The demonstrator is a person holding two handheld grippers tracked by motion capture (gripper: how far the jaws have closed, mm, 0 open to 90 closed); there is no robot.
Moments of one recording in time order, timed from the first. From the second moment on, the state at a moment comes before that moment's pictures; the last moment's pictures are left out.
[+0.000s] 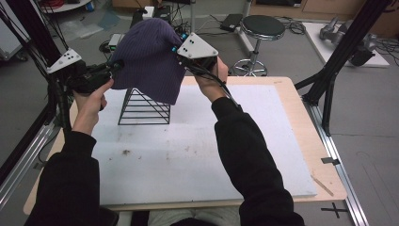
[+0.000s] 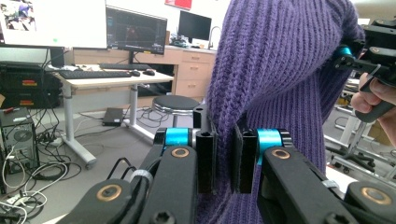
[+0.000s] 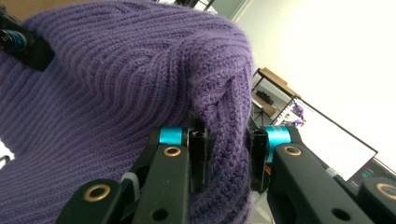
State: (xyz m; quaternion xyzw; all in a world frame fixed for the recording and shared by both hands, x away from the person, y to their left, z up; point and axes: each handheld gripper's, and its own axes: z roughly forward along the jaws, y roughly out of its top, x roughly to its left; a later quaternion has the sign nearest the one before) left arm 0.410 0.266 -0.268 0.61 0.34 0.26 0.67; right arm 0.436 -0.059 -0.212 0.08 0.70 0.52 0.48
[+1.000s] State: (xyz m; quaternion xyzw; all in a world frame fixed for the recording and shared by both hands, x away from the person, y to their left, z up) left arm 0.407 0.293 -0.334 0.58 0.39 0.25 0.68; right arm 0.450 -0.025 -0.240 0.05 0.75 0.52 0.40
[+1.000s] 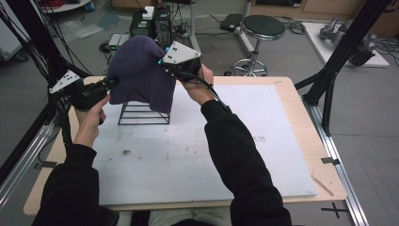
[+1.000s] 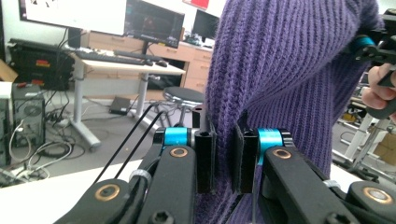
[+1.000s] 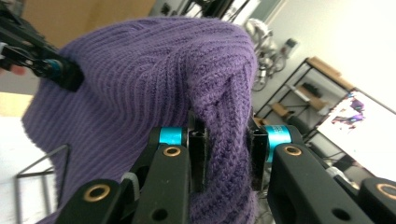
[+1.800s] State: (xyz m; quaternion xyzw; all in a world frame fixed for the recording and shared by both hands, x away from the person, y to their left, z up) left arm 0.403 0.310 -0.386 0.59 0.41 0.25 0.65; right arm 0.457 0.002 -0.279 0.03 0.79 0.50 0.36
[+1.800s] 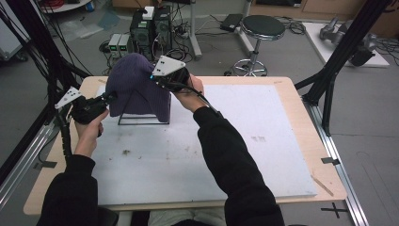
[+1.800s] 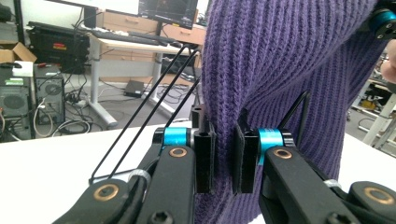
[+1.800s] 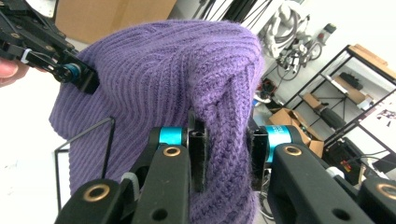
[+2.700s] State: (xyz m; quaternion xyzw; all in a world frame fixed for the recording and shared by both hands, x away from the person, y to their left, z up) left arm 0.406 0.307 -0.408 0.63 0.43 0.23 0.61; right arm 0.457 0.006 -0.302 0.01 0.83 0.45 0.35
